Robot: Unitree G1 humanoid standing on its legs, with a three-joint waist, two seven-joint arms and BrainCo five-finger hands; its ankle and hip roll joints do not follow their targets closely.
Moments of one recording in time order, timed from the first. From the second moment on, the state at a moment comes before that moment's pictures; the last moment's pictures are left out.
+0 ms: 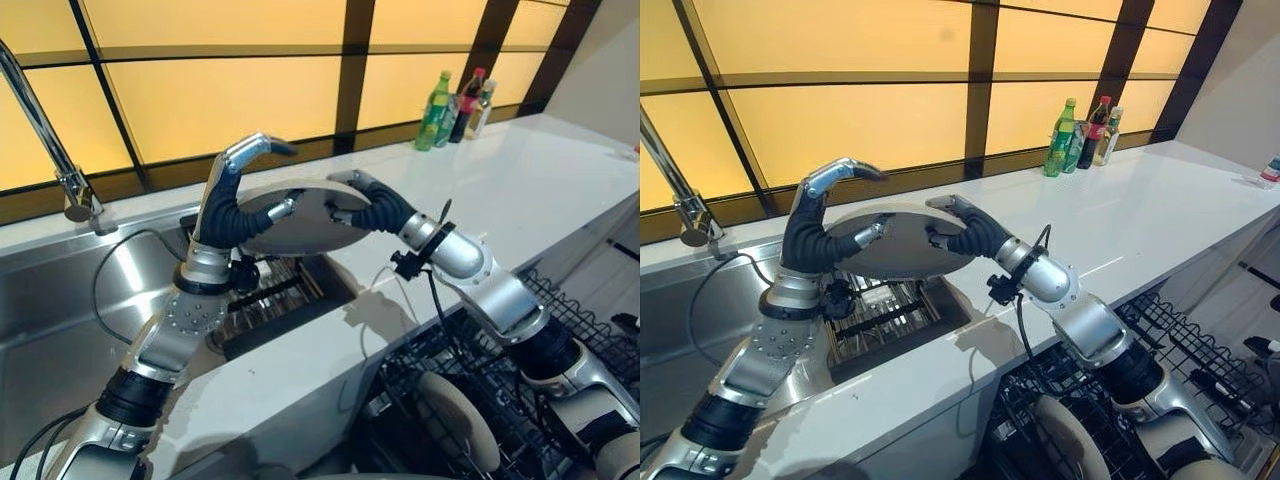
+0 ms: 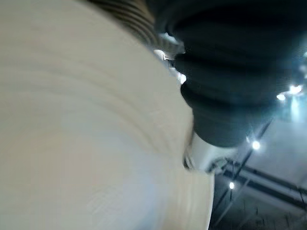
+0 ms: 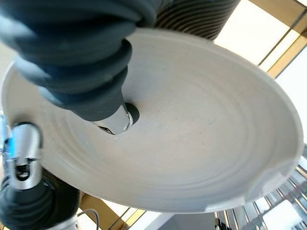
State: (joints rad) left arm -0.32 0.58 -0.20 -0.23 0.16 -0.48 0.41; right arm -0.61 -0.55 0.45 -0.23 0.23 0.16 0.16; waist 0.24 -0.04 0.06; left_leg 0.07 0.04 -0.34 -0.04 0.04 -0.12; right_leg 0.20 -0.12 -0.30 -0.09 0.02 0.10
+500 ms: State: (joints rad) left arm -0.28 0.57 0.03 -0.14 0.20 -0.44 0.72; right arm -0.41 -0.63 0.14 -0.19 0.15 0.12 0.00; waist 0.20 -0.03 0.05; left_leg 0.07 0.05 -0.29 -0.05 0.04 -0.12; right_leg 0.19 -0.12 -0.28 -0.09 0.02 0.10
